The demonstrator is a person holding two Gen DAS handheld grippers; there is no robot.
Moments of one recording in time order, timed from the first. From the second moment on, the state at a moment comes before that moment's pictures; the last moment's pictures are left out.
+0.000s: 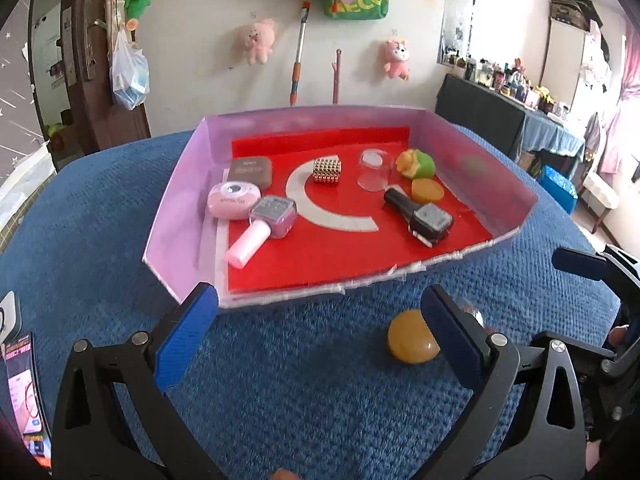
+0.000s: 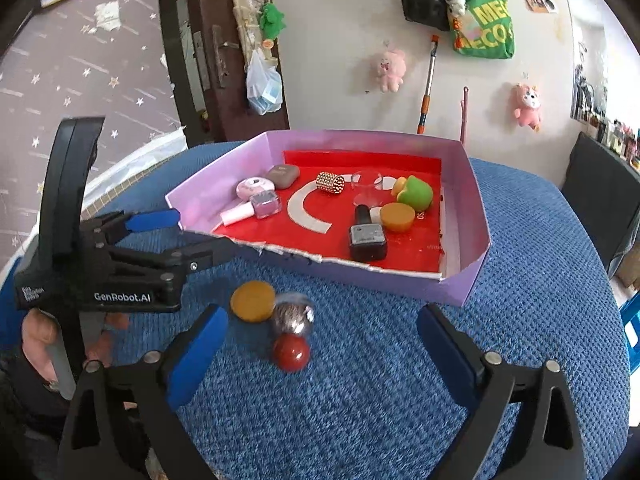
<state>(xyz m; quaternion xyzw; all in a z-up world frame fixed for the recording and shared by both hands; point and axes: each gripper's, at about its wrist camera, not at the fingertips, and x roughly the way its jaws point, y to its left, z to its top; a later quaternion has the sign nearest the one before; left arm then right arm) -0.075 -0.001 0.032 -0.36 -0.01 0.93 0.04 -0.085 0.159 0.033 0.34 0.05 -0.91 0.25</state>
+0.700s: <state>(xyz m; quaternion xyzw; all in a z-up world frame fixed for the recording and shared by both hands) -0.066 0.012 0.013 -0.38 -0.01 0.92 0.09 -0.092 0.129 -0.005 0.37 0.09 -0.89 0.26</state>
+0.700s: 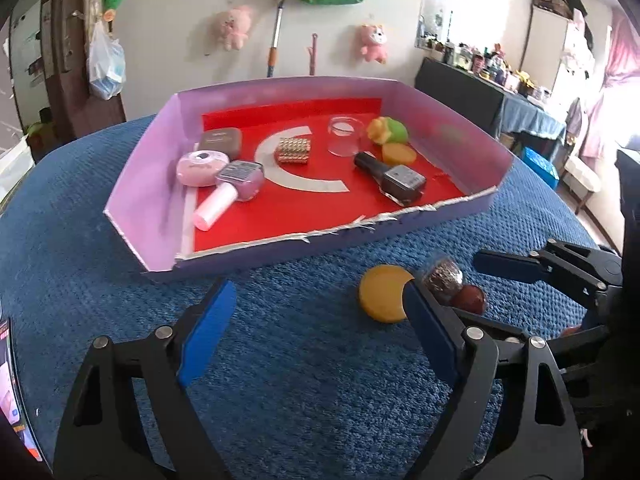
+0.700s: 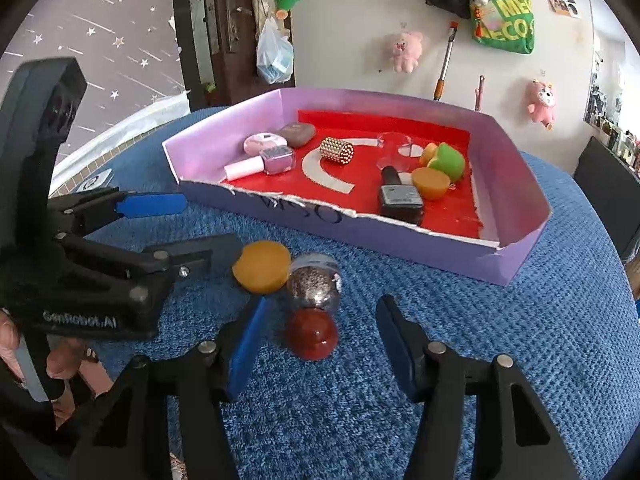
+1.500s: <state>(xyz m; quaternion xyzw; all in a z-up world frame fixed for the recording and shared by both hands) -0.082 0.032 -0.005 -0.42 0.00 0.90 0.13 -0.093 0.128 -0.014 0.35 0.11 -0.89 0.27</state>
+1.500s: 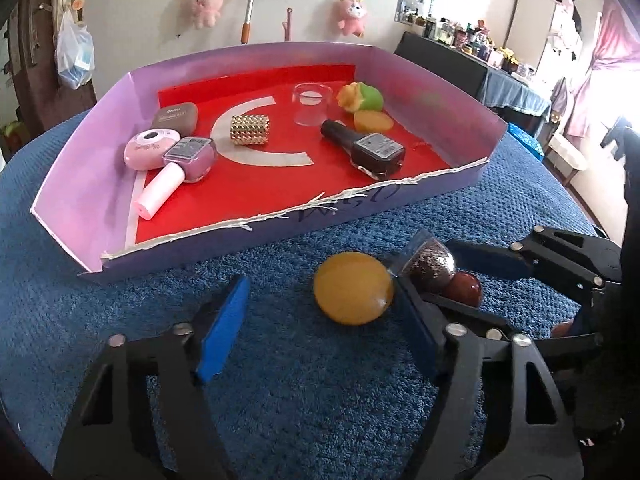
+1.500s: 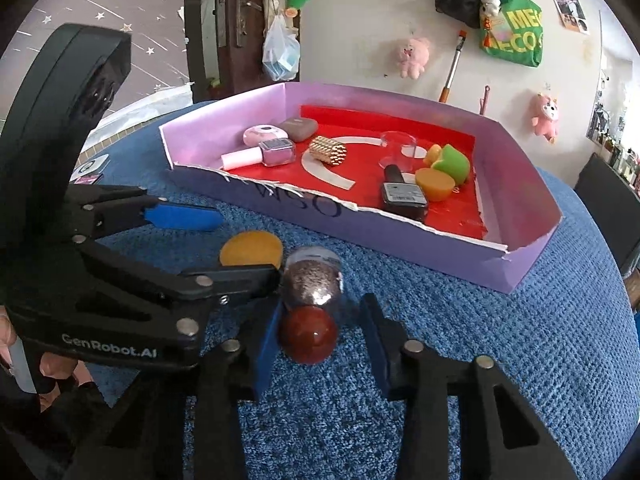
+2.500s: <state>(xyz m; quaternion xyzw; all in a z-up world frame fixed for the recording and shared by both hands) -0.073 0.025 0.034 -0.38 -0.01 0.91 0.14 -0.092 0.147 0.028 0.35 0.02 -0.88 0.32</state>
